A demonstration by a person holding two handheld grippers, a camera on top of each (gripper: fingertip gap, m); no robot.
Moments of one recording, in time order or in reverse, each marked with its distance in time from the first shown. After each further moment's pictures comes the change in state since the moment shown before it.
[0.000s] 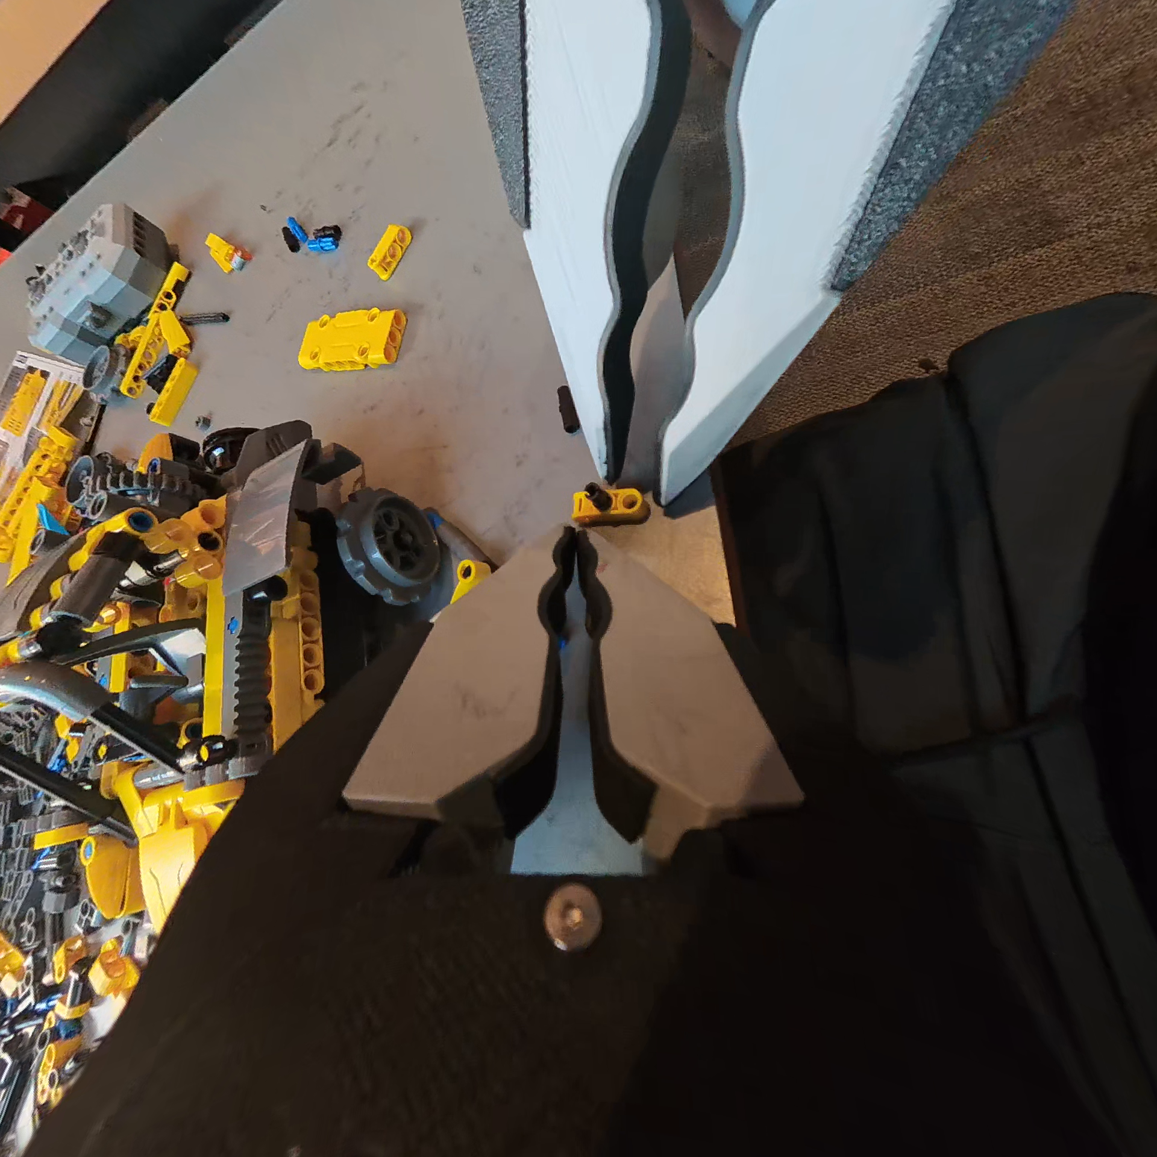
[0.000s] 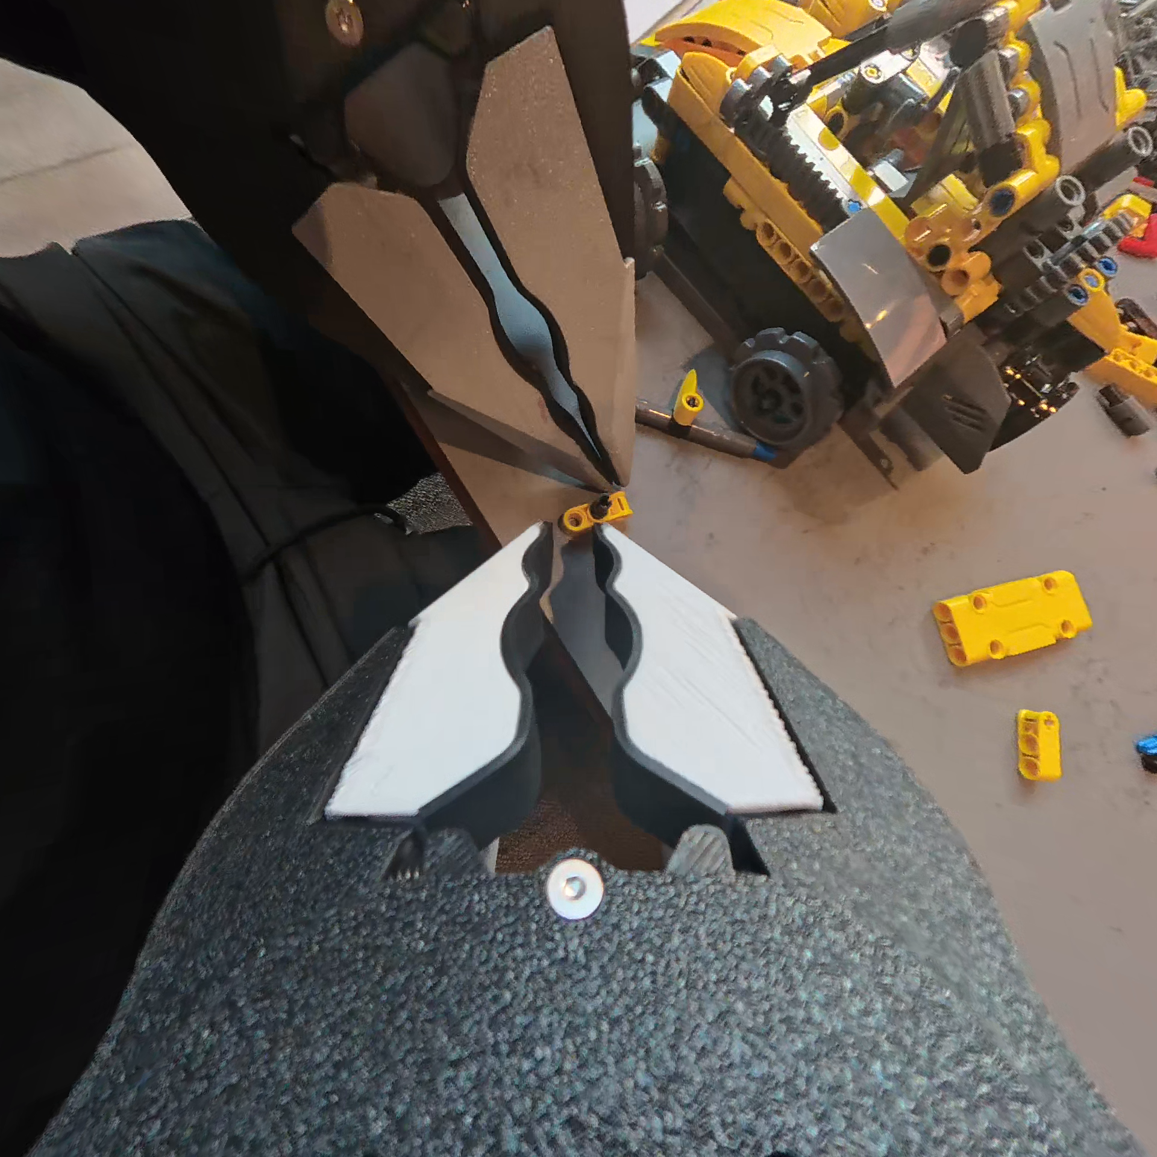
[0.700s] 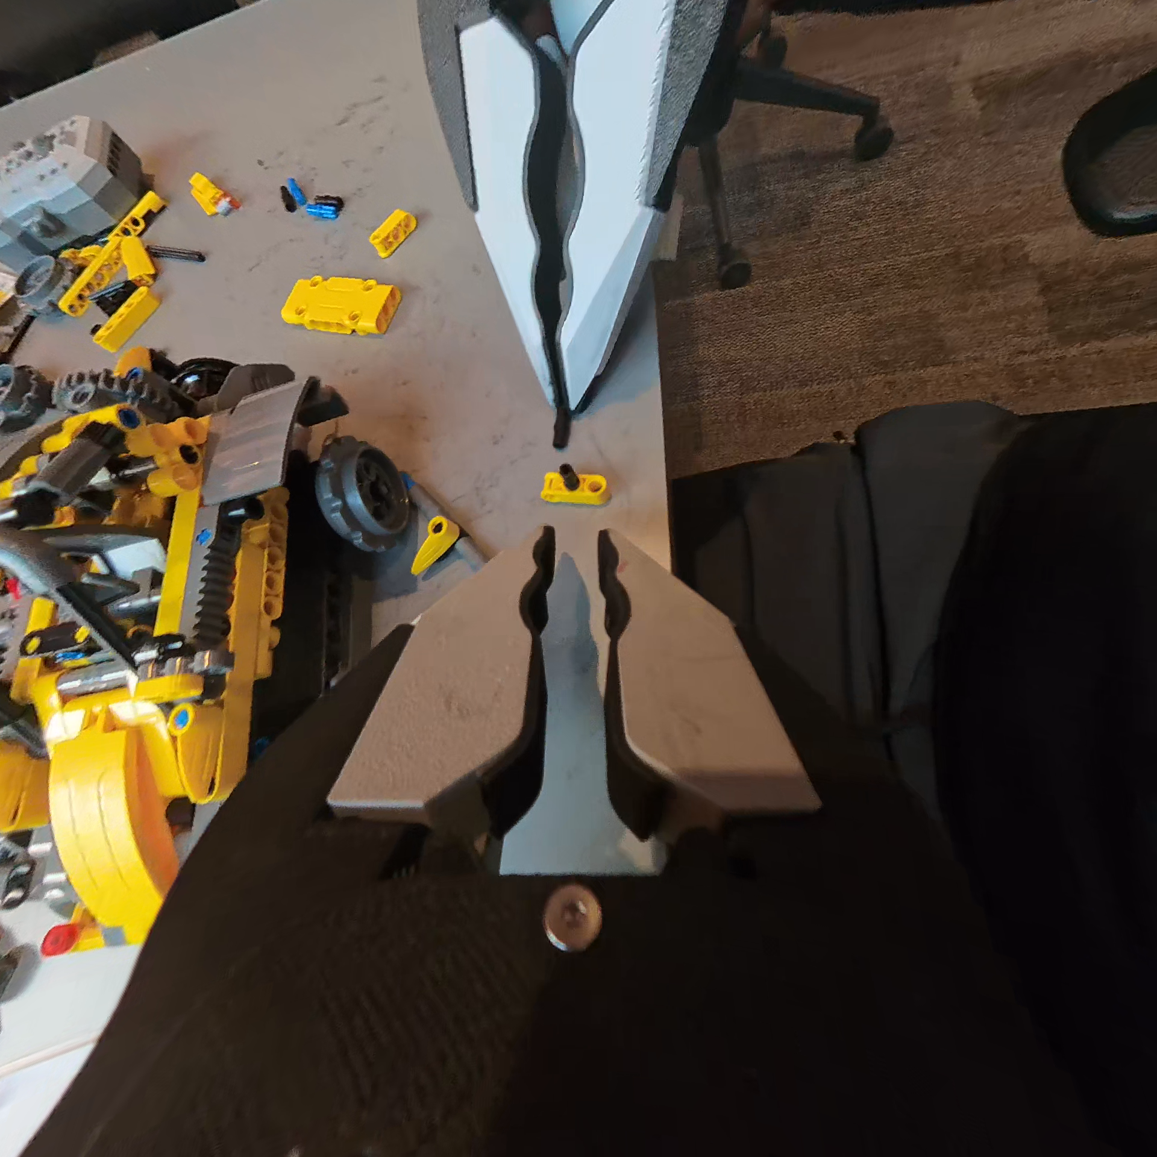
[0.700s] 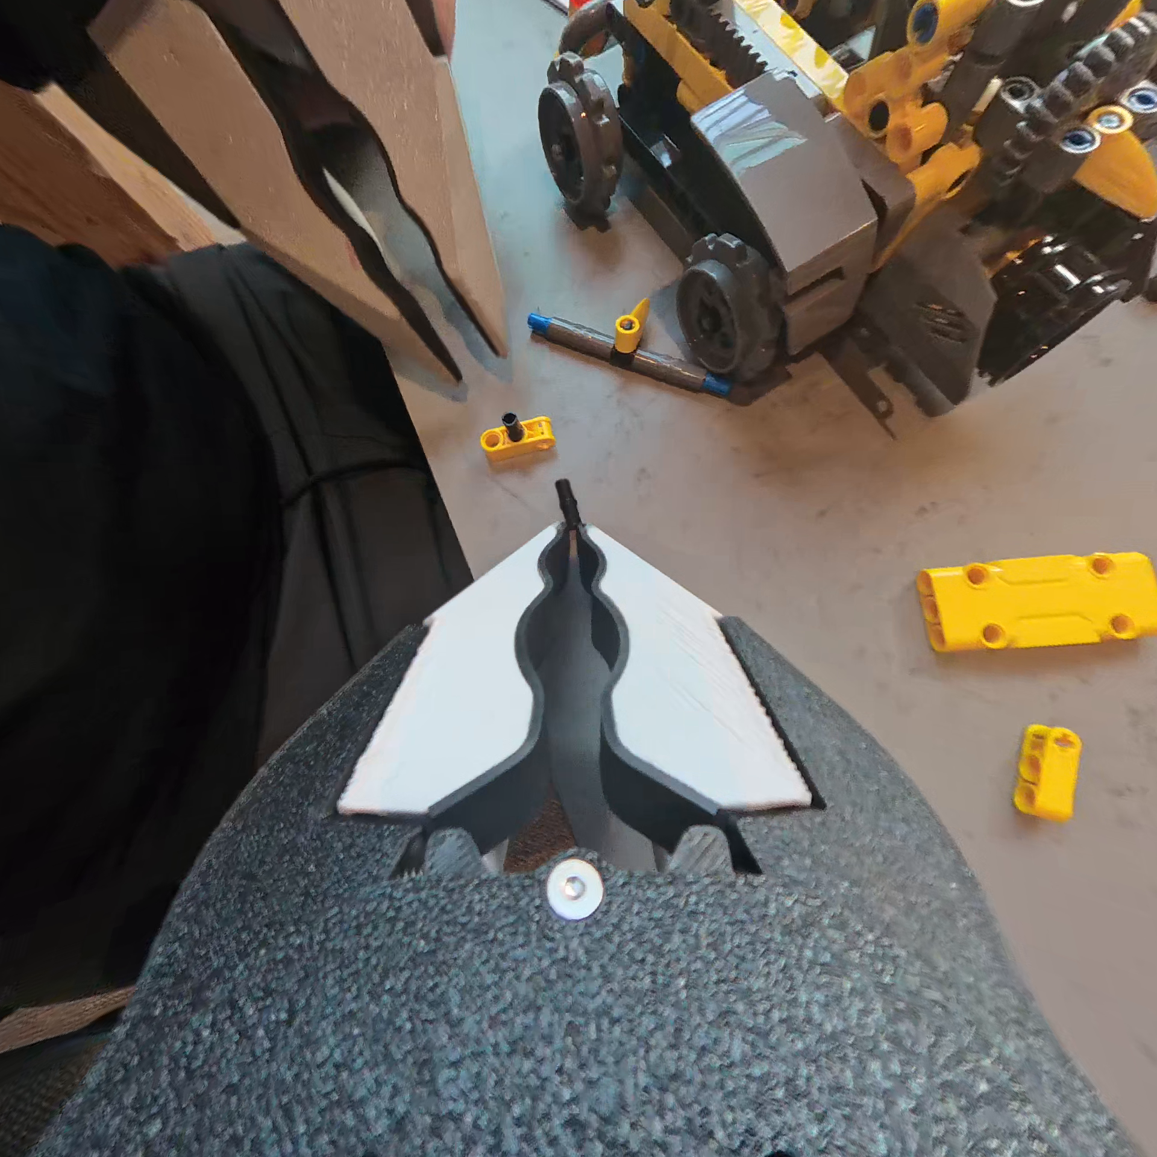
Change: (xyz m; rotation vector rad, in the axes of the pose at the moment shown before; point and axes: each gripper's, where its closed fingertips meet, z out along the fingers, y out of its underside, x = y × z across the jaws) left arm 0.009 -0.002 -0.022 0.054 0.052 -0.196; right arm 0.028 0.022 -0.007 0.025 -0.291 0.054
